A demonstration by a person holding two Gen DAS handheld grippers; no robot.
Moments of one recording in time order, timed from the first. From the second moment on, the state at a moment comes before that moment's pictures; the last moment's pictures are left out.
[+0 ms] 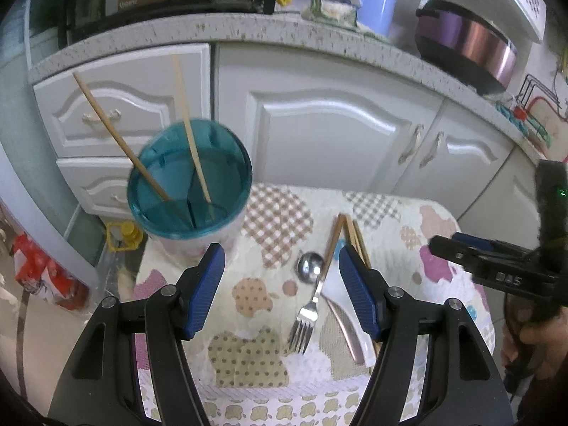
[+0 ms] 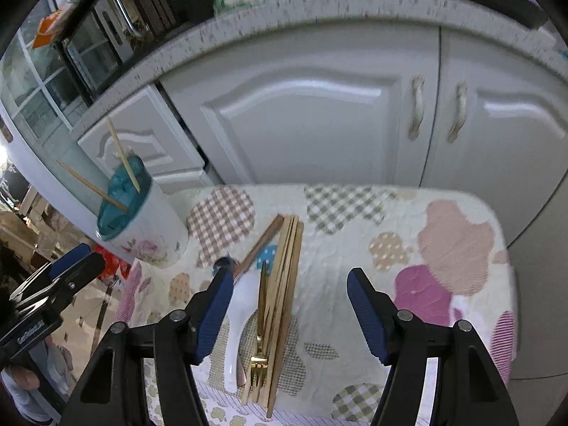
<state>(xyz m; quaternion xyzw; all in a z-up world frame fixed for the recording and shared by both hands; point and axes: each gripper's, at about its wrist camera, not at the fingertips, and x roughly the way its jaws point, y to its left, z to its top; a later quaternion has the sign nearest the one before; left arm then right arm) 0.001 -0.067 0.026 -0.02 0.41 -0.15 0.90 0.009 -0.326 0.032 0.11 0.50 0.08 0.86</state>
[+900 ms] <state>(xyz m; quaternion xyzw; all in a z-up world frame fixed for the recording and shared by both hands) 0.101 -0.161 -0.054 0.08 0.50 -0.17 0.85 0.054 -0.368 -0.068 0.15 0.59 0.08 0.79</state>
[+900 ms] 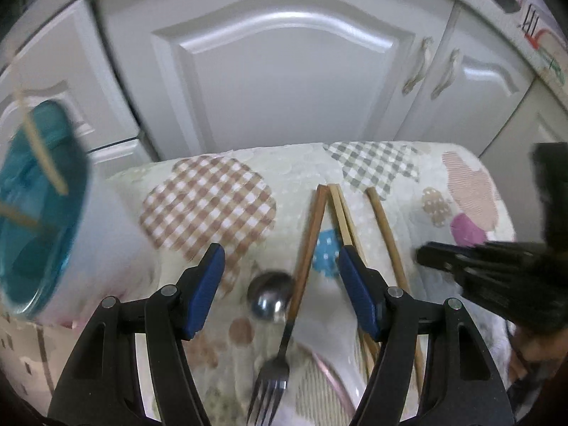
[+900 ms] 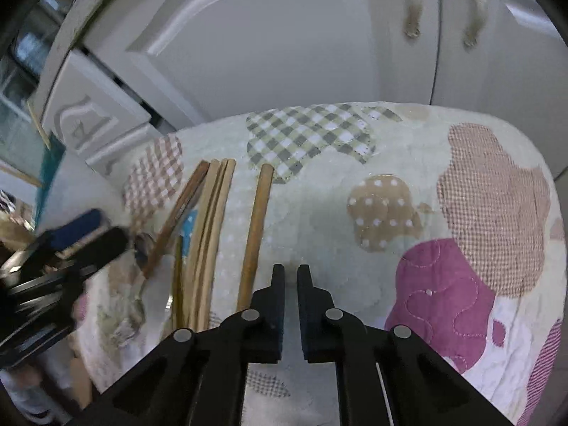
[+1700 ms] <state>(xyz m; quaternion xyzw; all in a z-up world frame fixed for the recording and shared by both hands) 0.100 -0.137 -0.031 0.01 0.52 -0.23 0.82 0.111 -0.330 -0.072 0.11 0.57 0.09 0.81</state>
